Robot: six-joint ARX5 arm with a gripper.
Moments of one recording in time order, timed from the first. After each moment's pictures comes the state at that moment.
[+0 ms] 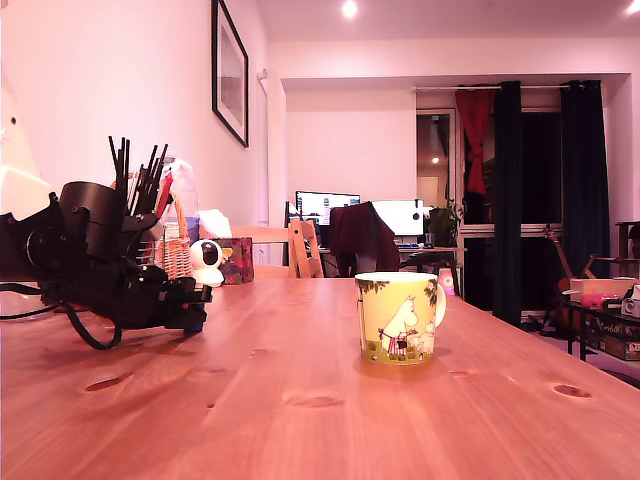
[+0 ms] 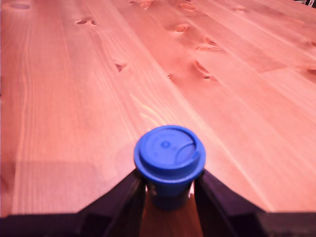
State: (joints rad) arm -0.19 2.28 1.18 0.75 0.23 -0.02
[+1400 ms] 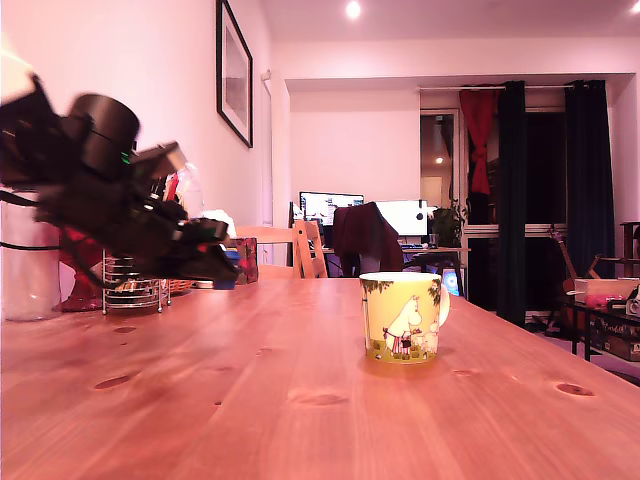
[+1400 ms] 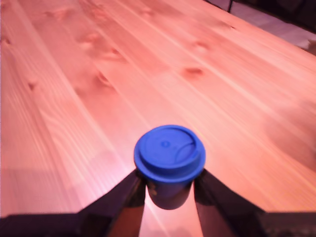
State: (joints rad) arm -0.30 1.89 0.94 0.51 0.33 0.06
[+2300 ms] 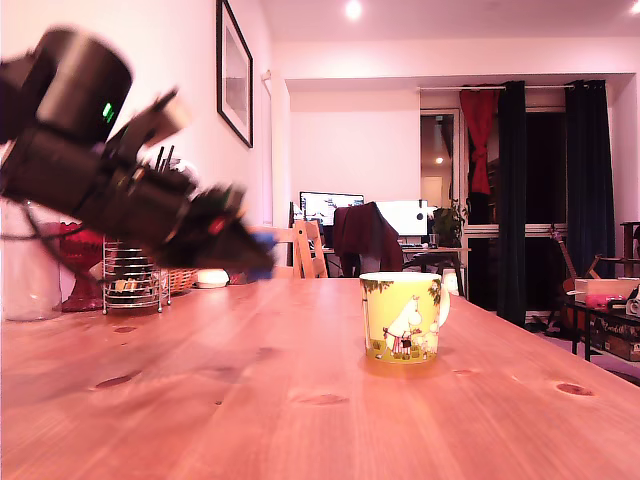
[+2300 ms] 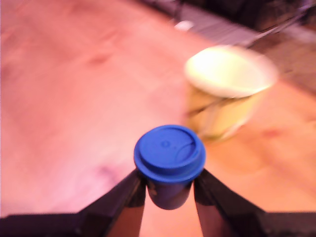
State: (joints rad) arm -0.51 1.65 0.66 0.61 0.33 0.00
